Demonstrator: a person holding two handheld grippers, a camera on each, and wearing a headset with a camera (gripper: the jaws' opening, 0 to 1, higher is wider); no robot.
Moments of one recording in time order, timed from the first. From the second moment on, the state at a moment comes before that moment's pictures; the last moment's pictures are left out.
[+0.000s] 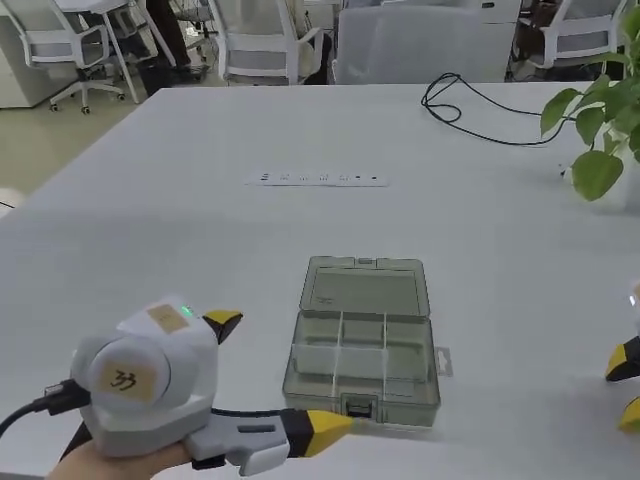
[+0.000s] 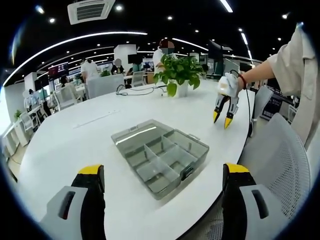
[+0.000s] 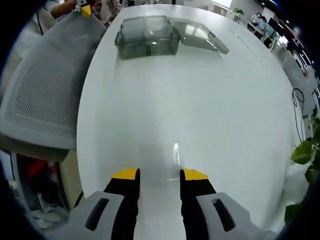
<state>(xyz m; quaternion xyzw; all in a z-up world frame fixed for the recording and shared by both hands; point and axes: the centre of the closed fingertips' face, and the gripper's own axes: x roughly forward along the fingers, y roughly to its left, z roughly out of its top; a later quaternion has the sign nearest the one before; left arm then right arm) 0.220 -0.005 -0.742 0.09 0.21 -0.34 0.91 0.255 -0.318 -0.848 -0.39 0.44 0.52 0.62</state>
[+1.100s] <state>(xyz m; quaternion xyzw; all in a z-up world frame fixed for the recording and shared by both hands) 0.211 -0.007 -0.733 0.00 0.21 -0.35 0.91 0.274 -0.184 -0.766 -0.44 0.22 0.54 0.68</state>
